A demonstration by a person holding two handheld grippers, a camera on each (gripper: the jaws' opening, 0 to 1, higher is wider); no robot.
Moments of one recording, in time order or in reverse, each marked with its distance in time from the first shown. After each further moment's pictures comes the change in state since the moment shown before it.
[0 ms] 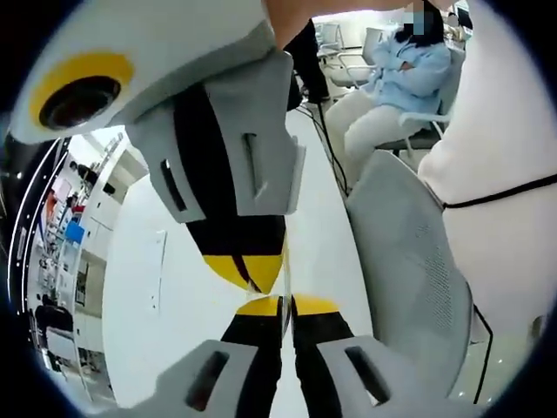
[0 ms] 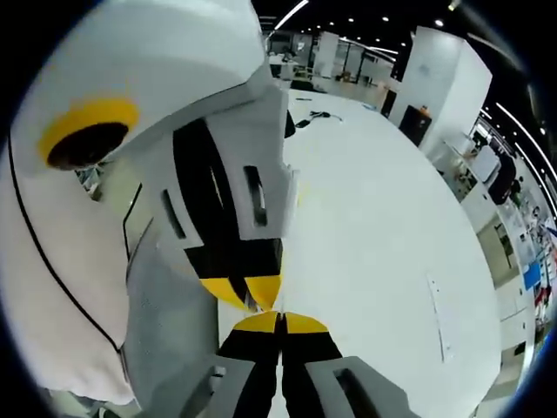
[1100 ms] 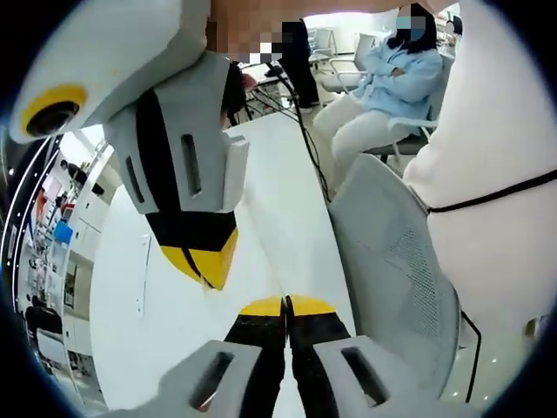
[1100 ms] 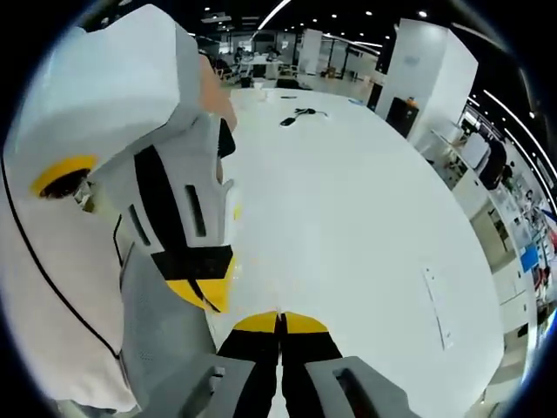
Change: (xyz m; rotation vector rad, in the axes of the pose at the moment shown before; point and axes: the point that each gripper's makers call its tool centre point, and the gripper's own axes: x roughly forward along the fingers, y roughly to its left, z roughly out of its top) left arm 0.004 -0.026 0.001 0.002 -0.020 -0.064; right arm -0.004 -0.014 -0.006 0.066 0.003 -0.047
